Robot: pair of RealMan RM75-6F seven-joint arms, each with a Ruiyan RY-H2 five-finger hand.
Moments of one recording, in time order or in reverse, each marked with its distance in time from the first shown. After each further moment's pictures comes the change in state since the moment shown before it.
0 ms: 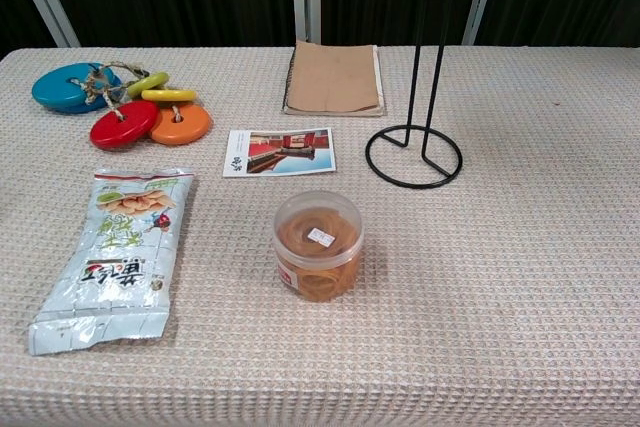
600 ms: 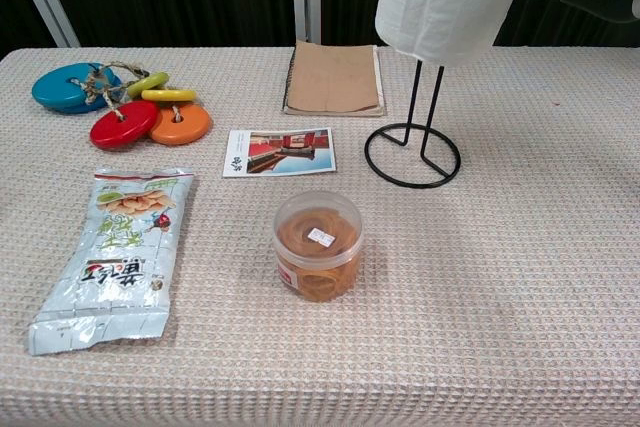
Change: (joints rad) left arm 0.000 -0.009 0.003 0.018 -0.002 -0.001 -0.019; right arm 0.016 -0.122 -0.044 0.154 0.033 -0.110 -0.014
